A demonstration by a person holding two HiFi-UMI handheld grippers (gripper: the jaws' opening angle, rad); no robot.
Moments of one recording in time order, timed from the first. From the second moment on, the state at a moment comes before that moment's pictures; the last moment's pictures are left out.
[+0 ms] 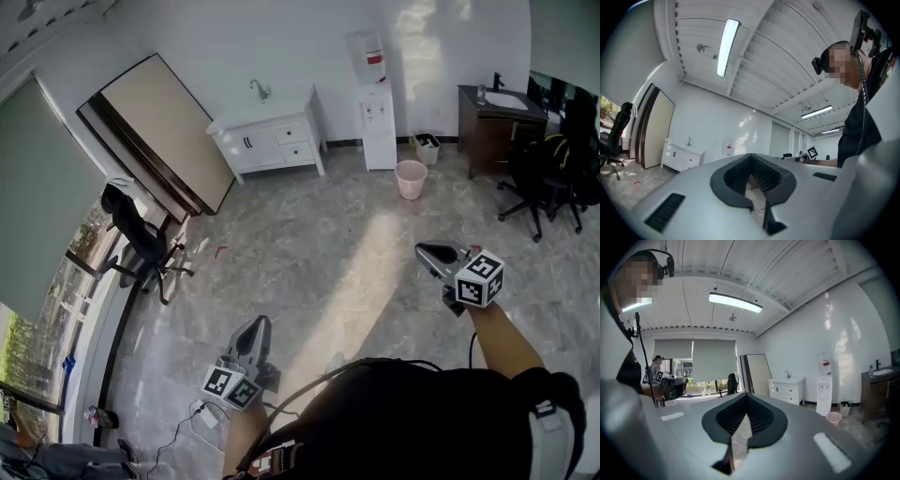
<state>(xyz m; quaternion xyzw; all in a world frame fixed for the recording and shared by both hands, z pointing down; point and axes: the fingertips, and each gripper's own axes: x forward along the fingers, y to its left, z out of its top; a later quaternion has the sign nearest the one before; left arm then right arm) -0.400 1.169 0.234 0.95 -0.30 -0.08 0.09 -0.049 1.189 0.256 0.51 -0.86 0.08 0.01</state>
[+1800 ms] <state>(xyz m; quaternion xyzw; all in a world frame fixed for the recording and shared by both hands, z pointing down) -0.411 0.799 0.235 0.95 -0.27 -0.09 0.09 -0.061 0.822 0.236 0.53 -0.85 0.06 0.03</state>
